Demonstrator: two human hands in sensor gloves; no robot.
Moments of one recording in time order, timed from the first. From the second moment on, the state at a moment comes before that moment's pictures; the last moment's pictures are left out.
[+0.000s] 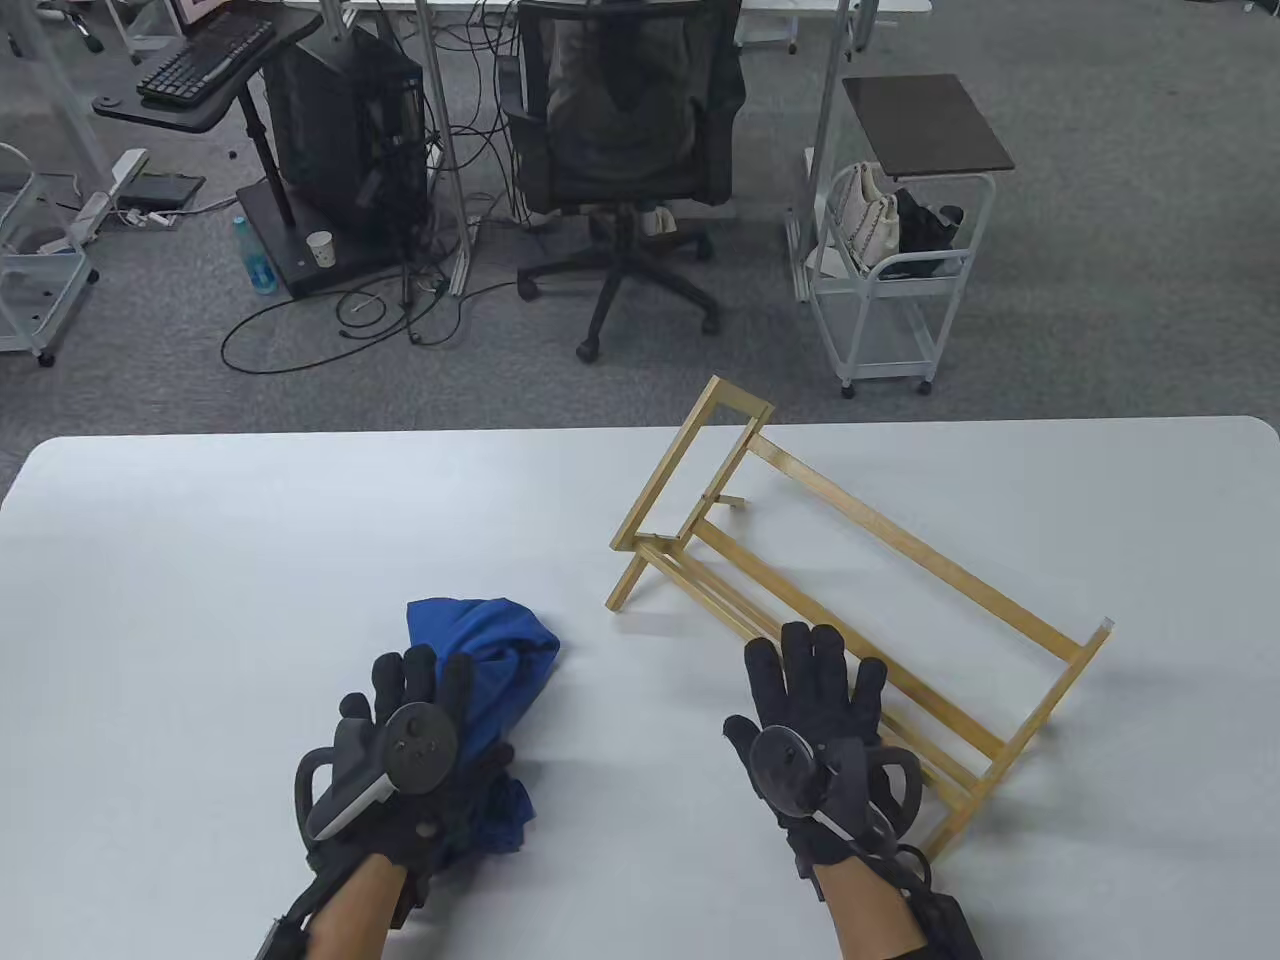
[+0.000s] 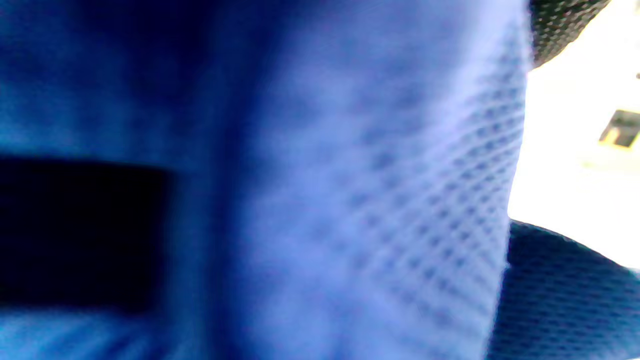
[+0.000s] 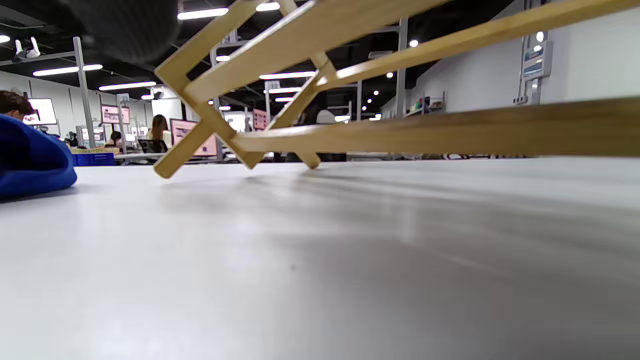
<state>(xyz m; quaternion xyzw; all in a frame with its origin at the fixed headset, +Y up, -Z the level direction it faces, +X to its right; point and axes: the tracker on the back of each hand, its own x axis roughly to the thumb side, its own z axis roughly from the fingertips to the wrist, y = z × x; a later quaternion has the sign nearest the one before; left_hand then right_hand) -0.240 -0.746 -0.315 -0.09 -0.07 0.09 0.99 0.119 -0.732 -0.307 0.06 -0.09 0.99 0.05</state>
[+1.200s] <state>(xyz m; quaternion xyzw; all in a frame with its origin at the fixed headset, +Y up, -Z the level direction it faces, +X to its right) -0.223 -0.748 -0.335 -0.10 -0.04 0.08 0.99 0.132 -0.728 -0.301 0.06 -0.09 0.99 0.13</state>
